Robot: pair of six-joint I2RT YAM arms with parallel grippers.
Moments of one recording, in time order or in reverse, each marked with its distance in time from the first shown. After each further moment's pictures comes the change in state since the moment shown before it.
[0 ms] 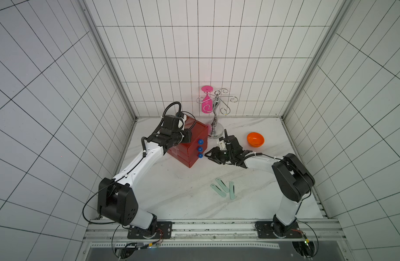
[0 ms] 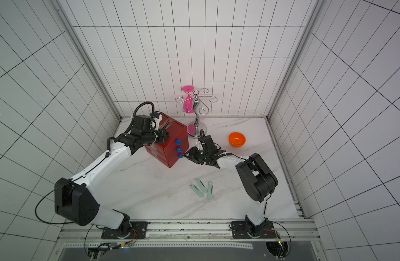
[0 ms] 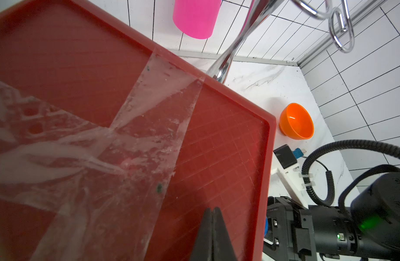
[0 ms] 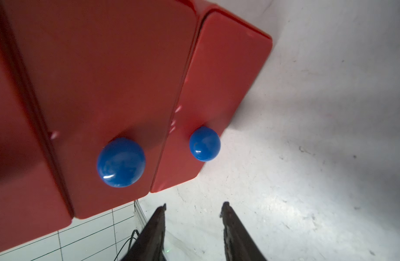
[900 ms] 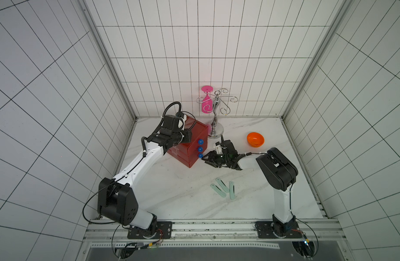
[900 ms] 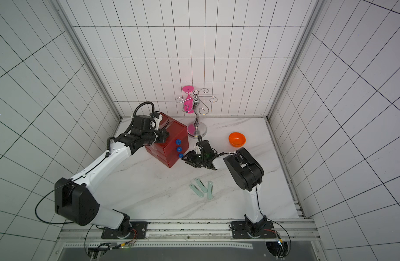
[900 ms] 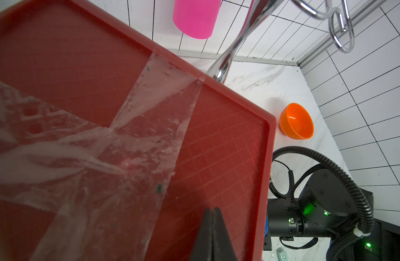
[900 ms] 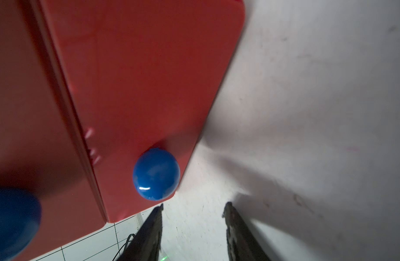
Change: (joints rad) left arm 0.000 0.001 0.001 0.000 0.000 0.000; right arm 0.002 0.195 0.001 0.243 -0.069 0.076
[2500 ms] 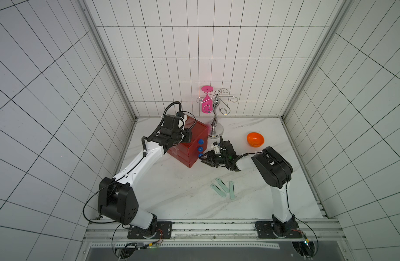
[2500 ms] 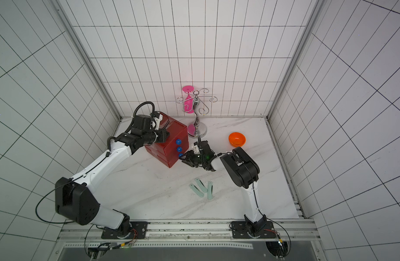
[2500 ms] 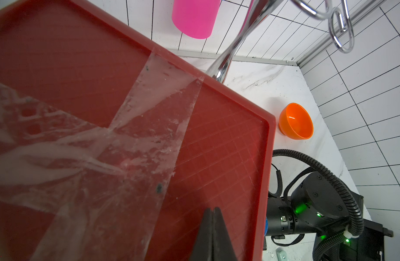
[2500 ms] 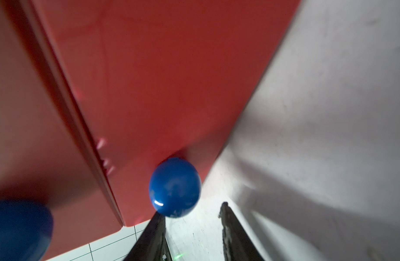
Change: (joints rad) left arm 0.000 0.006 0.005 0.000 0.003 0.000; right arm 0.003 0.068 0.010 0.161 -0.059 0.084
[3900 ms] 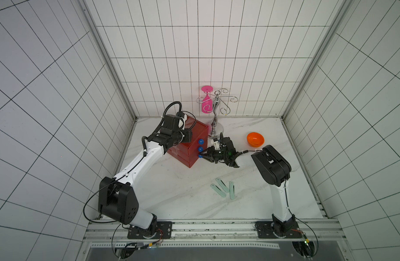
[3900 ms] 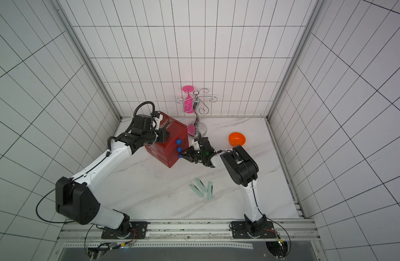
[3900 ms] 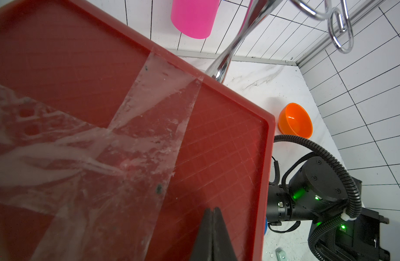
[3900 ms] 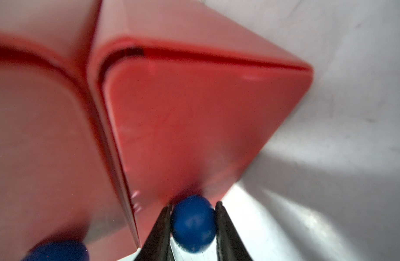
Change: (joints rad) left arm 0.000 0.005 0.004 0.000 0.004 0.000; right arm -0.027 0.035 0.077 -0.010 -0.010 0.016
